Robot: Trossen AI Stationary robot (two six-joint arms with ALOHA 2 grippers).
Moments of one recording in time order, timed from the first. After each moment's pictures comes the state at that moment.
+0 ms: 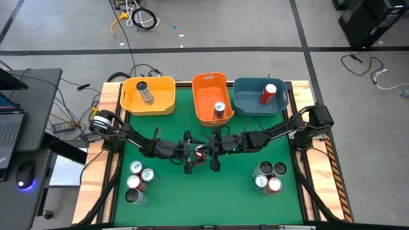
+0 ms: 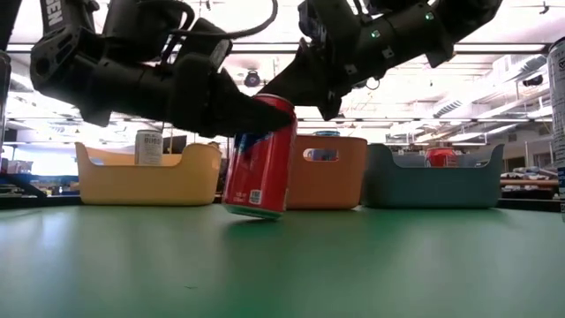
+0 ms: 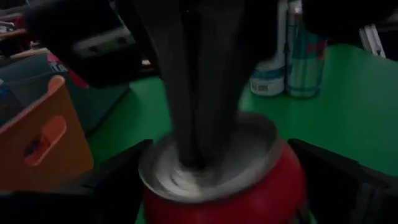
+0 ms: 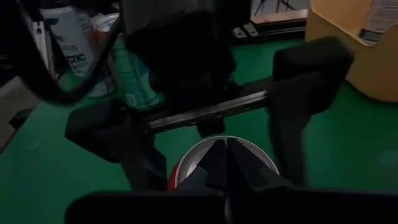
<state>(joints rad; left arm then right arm) -0.23 1.81 0.55 1.13 -0.30 0.12 0.17 1.75 0.91 0.43 0.18 0.21</state>
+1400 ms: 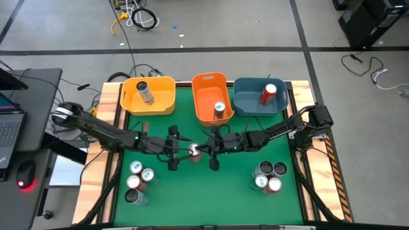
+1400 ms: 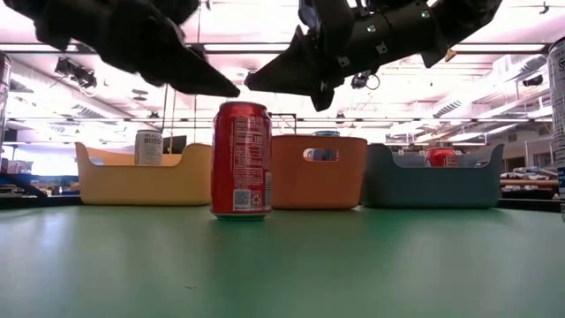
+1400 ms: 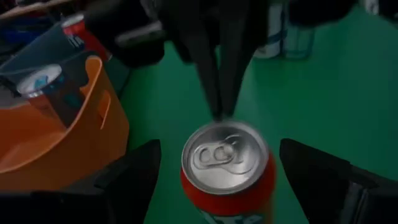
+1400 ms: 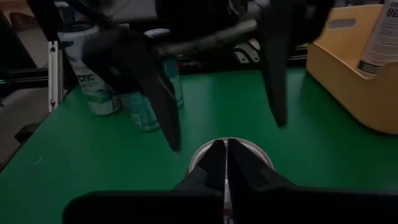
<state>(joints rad) -0.28 1.27 0.56 0.30 -0.35 0.06 0.16 1.75 0.91 0.53 0.17 0.15</state>
